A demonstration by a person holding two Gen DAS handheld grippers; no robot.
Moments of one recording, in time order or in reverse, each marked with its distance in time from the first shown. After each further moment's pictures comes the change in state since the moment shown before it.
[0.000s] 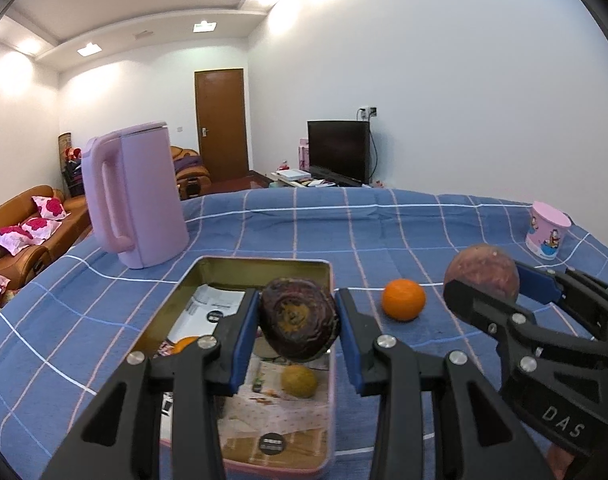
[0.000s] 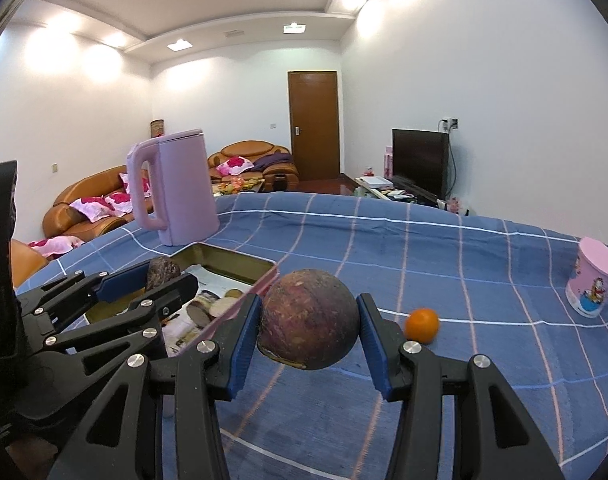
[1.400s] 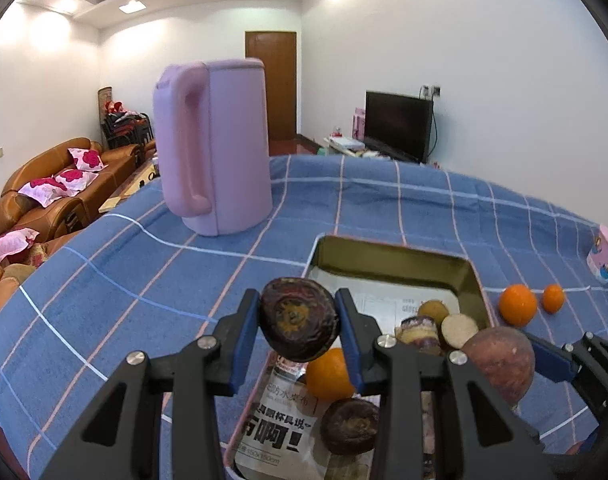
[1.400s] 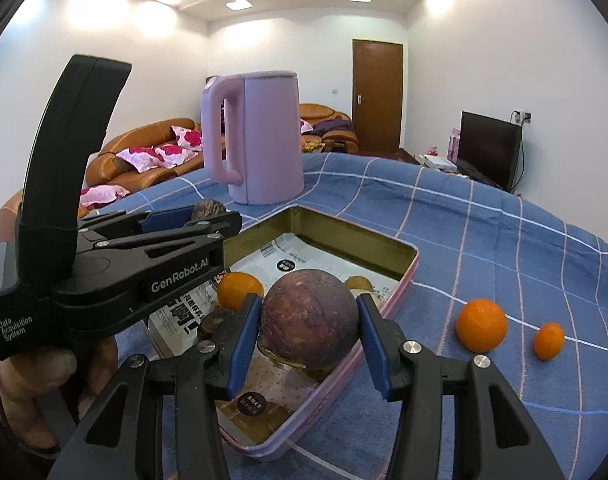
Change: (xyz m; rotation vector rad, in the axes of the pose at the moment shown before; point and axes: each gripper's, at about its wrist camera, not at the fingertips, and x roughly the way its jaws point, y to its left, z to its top) left arm 0.047 0.097 0.002 -0.113 0.147 0.137; right arm 0.064 0.091 -0.002 -0.123 0.152 0.171
